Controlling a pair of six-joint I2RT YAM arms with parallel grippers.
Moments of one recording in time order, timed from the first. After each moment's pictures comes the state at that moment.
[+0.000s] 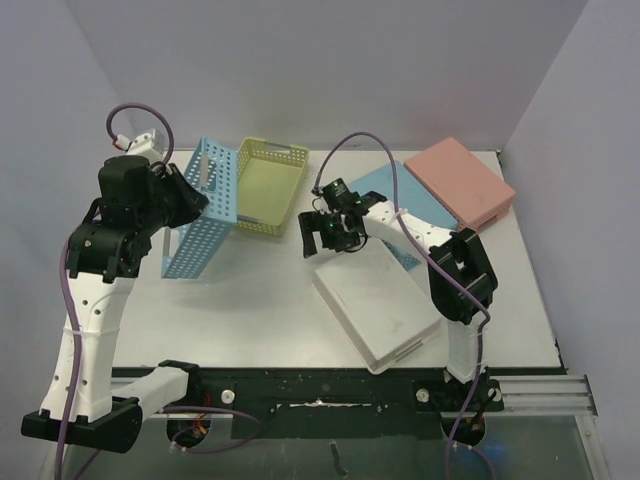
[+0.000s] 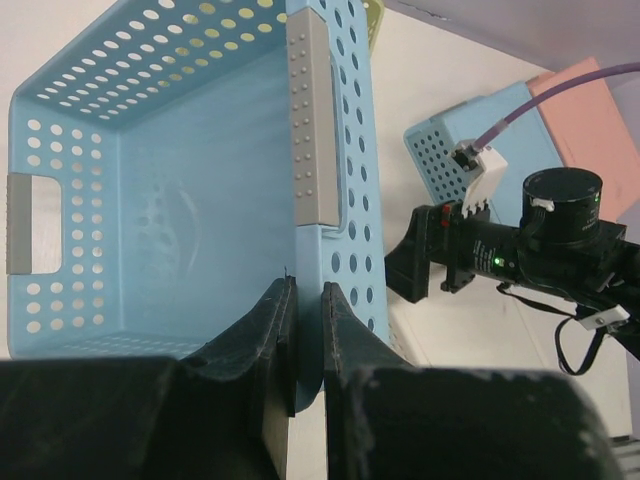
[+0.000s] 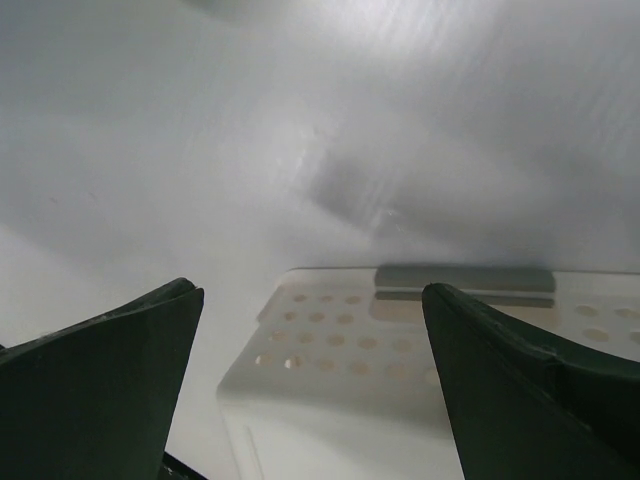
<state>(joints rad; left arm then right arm) -0.17 1.10 1.54 -0.93 0.02 -0.48 0.64 2.02 1.61 -0.61 -0.19 0.36</state>
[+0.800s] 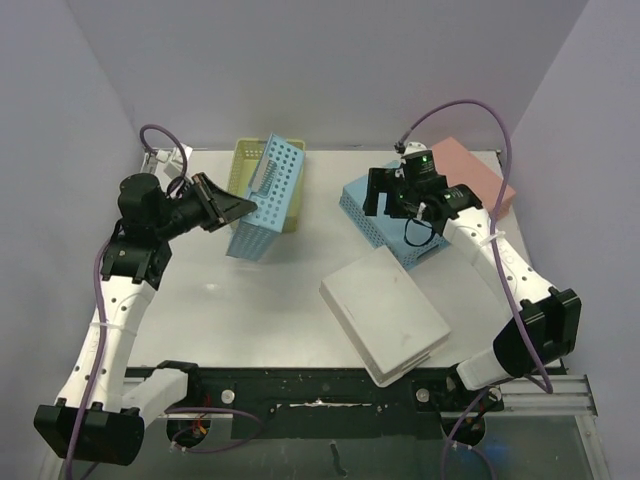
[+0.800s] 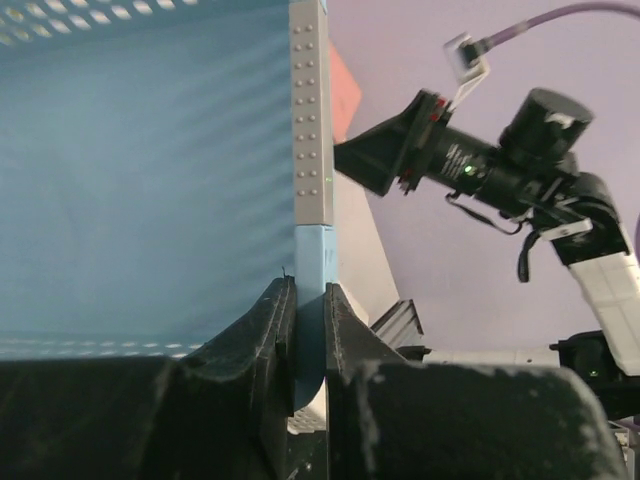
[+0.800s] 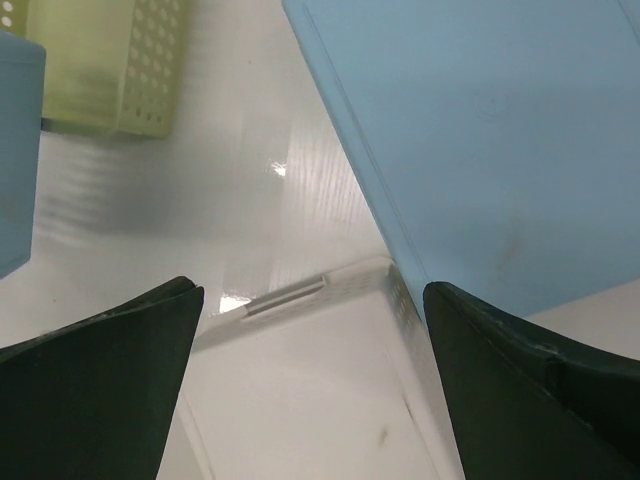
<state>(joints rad) -0.14 1.04 1.12 -0.34 0.66 -0.79 0.41 1.50 1.44 -0.66 0.04 0.34</state>
